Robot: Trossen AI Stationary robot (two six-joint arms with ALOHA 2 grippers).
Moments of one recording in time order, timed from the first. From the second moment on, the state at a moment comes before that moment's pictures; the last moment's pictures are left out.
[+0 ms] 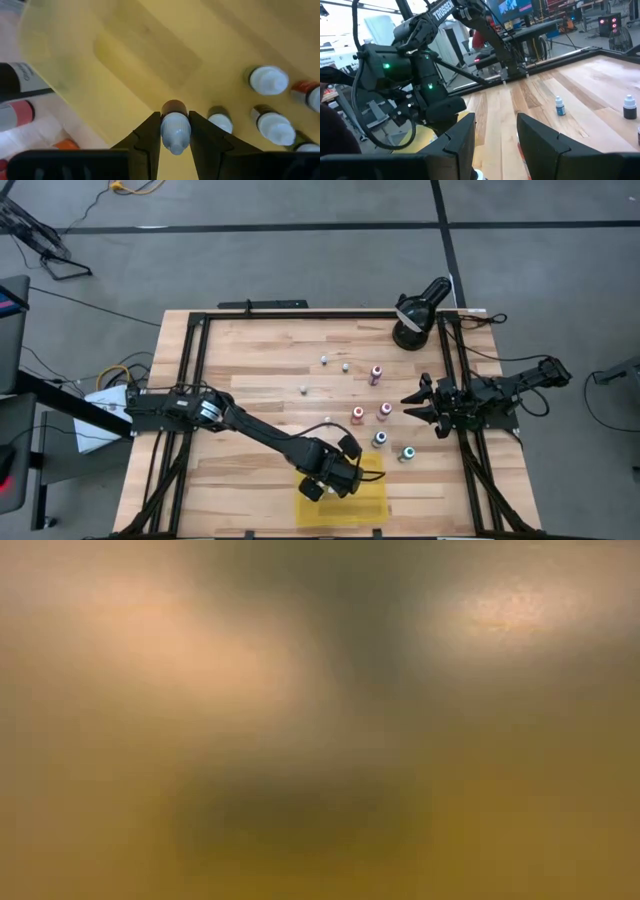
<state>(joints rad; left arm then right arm) -0.40 2.33 2.03 -0.91 -0.20 0.49 0.34 0.05 0.01 0.05 0.21 0.29</state>
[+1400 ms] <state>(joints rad) -0.52 1.86 1.62 -0.96 -0.14 -0.16 0.34 0.05 0.01 0.05 0.21 0.29</state>
